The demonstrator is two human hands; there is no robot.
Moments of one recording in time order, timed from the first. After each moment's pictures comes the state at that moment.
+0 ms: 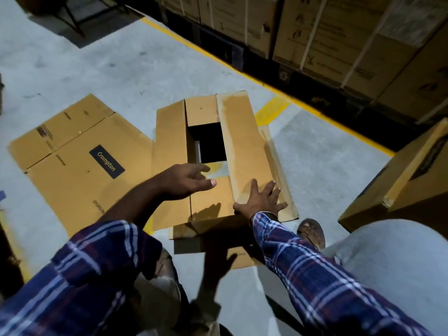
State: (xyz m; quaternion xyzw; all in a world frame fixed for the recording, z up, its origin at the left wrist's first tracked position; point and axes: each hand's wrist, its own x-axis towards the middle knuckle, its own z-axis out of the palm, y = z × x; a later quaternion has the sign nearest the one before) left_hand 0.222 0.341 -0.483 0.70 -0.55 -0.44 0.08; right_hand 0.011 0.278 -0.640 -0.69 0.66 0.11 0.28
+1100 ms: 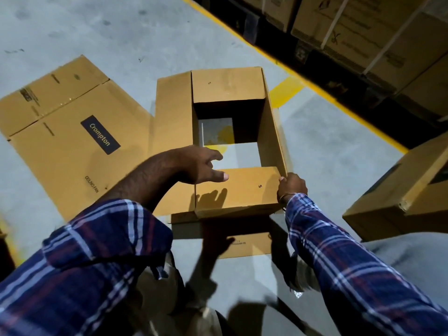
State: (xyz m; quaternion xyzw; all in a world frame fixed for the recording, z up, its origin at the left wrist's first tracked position) left_hand 0.232 0.308 -0.497 0.67 -0.61 -0.41 -0.07; right_hand -0.026 0.211 -0.687 -0.57 0.77 -0.01 0.29
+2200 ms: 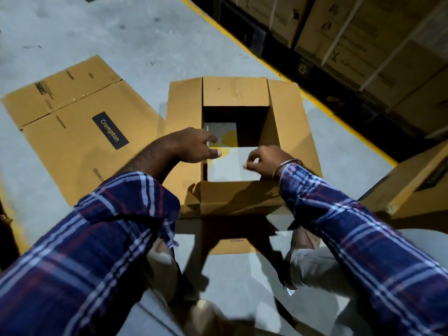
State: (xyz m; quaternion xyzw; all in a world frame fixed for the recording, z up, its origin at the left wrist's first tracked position) left_hand 0.260 0.320 -0.476 0.72 -0.61 -0.34 -0.03; right_hand 0.046 0.226 -0.522 -0.85 0.44 0.15 0.25
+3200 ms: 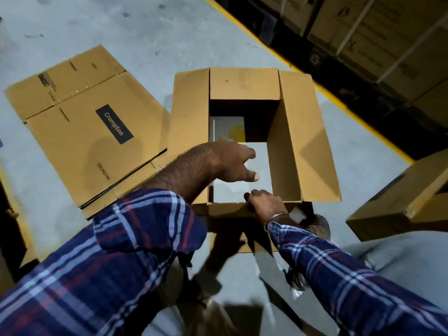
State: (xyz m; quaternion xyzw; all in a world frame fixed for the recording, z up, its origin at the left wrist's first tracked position) left_hand 0.200 0.320 -0.463 0.65 -0.67 -0.34 -0.10; right_hand 0.023 0.295 -0.663 -0.91 0.35 0.20 0.12
